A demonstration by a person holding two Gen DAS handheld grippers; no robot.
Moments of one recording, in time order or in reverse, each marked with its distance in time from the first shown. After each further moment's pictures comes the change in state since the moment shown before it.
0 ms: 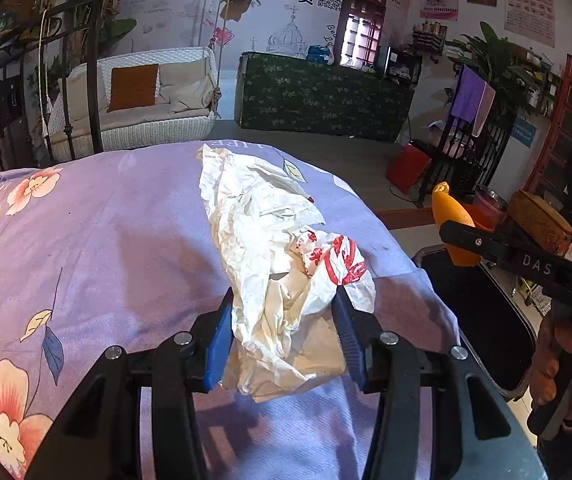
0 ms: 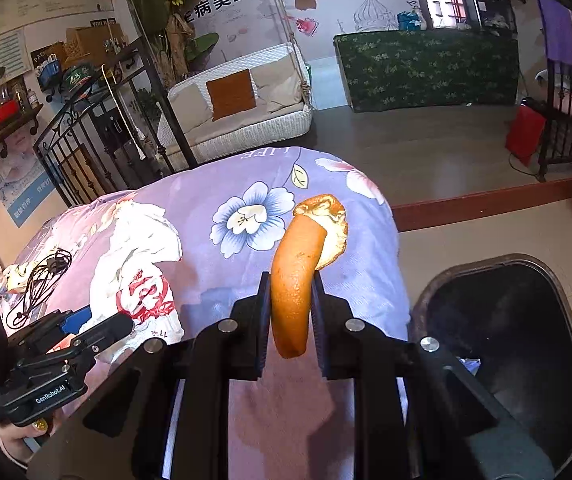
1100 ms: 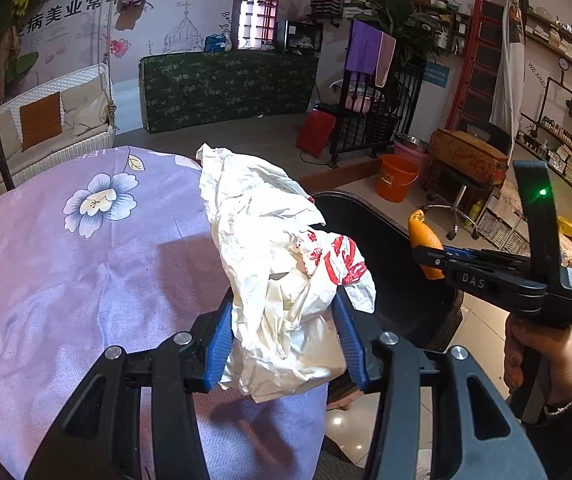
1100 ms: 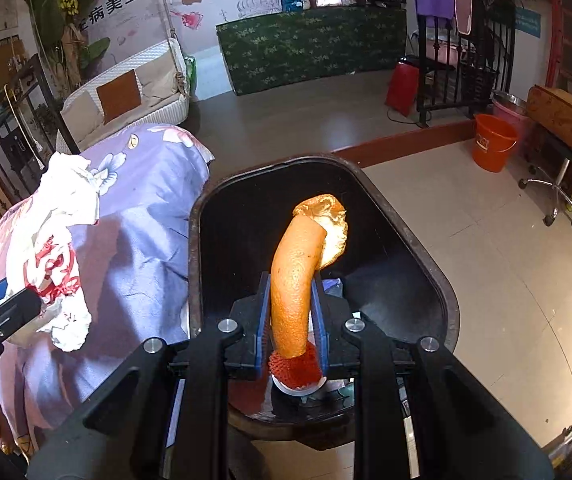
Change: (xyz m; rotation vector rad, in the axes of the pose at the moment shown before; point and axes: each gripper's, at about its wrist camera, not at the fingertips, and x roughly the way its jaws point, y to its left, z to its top) left arm 0.007 -0.130 -0.041 0.239 0.054 -0.227; right arm -0.063 -0.128 -0.080 0.174 0.062 -0.344
